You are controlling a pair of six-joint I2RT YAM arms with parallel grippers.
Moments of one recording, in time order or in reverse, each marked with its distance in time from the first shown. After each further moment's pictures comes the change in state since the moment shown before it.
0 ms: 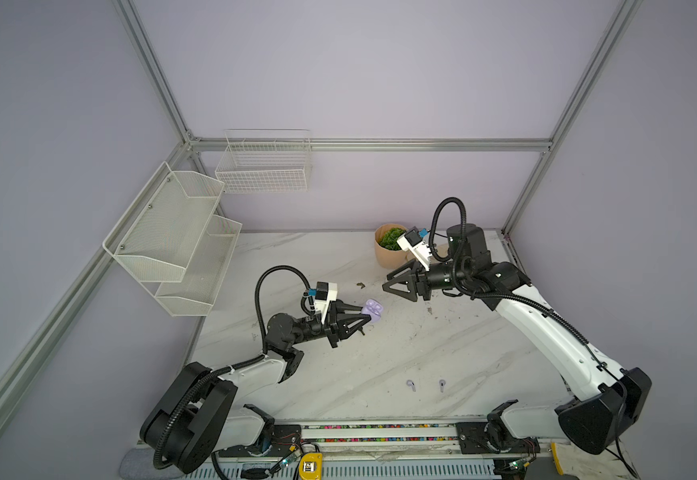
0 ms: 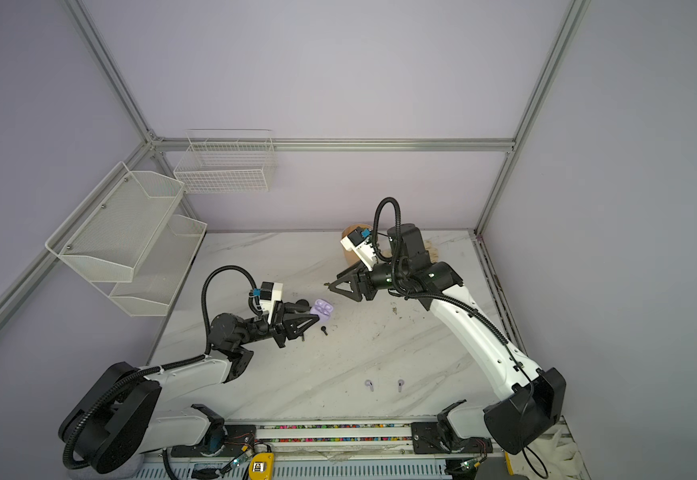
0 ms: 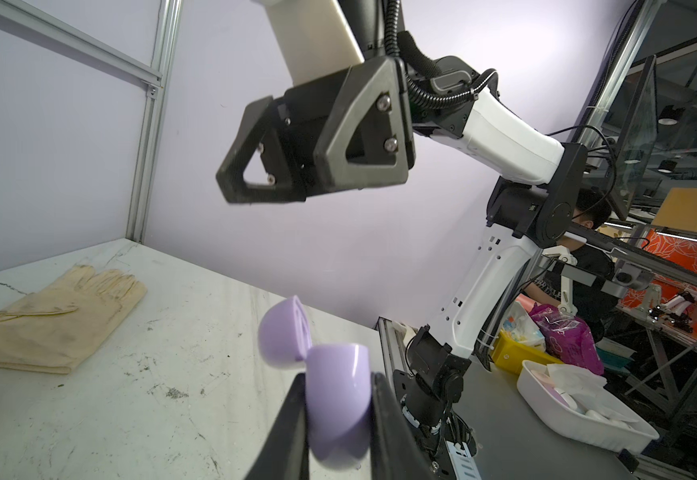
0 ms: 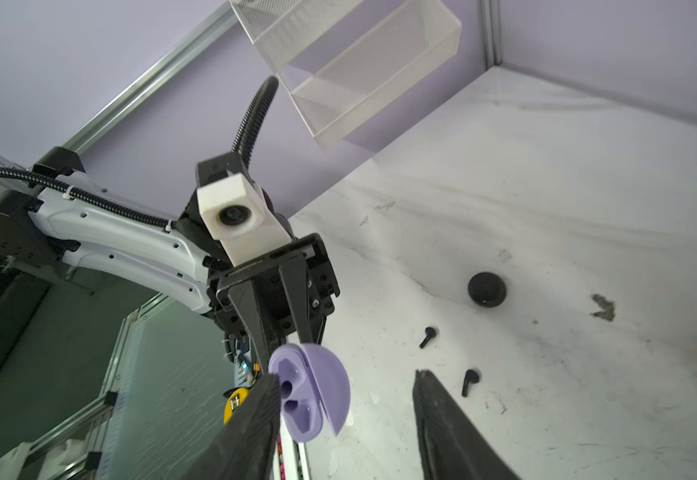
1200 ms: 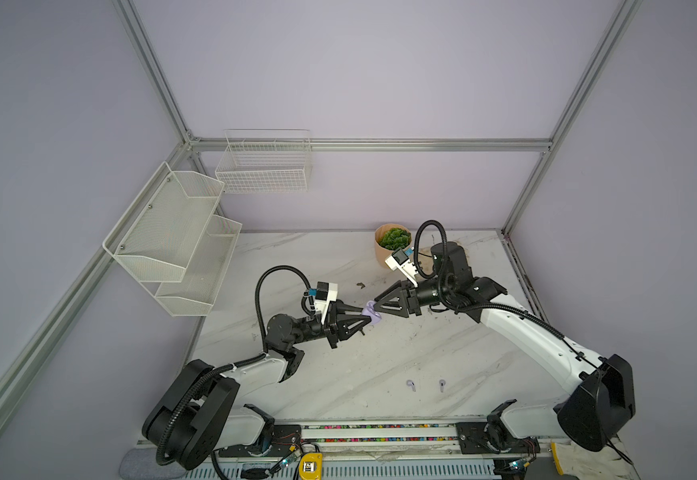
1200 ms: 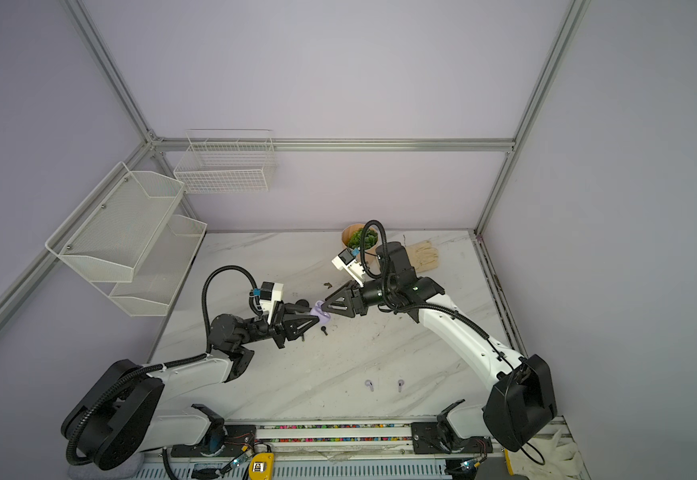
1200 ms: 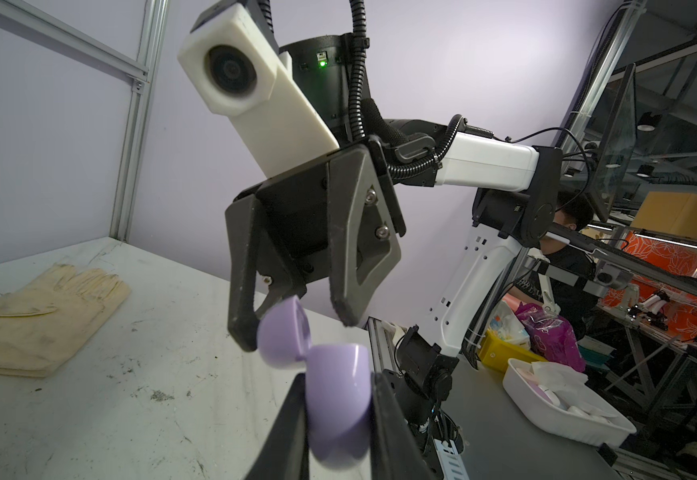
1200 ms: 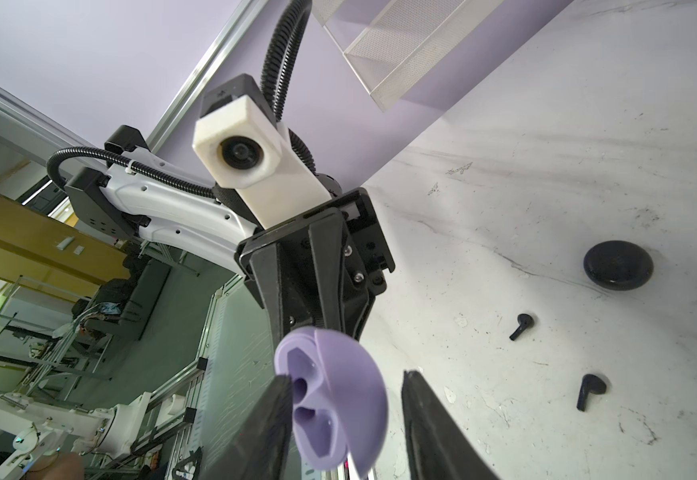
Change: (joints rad) left arm -0.002 0.013 0.000 0.042 0.021 -0.035; right arm 0.050 0.019 -0.189 0.232 -0.162 0.146
